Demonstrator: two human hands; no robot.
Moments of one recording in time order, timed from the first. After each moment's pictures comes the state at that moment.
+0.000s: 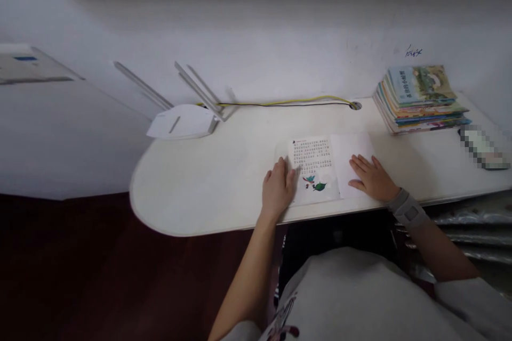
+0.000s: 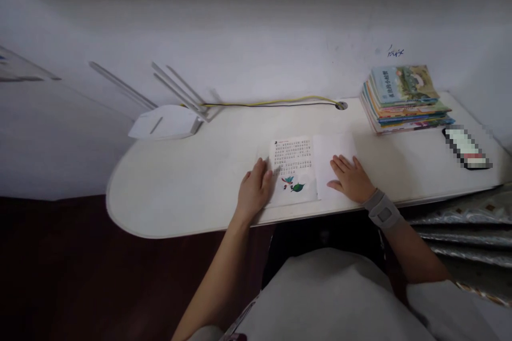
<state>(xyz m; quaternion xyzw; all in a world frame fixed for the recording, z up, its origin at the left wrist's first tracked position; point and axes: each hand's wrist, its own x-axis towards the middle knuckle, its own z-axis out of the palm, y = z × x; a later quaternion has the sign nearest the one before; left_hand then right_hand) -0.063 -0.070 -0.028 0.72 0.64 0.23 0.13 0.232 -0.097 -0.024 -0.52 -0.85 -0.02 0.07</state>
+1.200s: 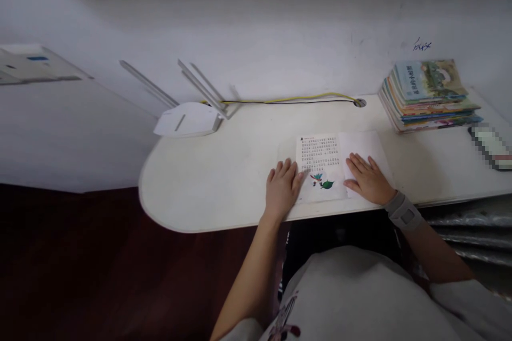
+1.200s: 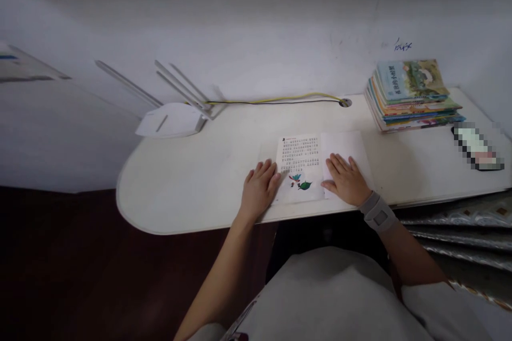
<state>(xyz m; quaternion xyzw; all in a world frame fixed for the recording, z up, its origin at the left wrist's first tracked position) -0.060 -0.076 -0.026 0.76 0.63 0.15 0.08 0.210 -0.097 -0.028 -0.53 -0.84 -0.01 0.08</state>
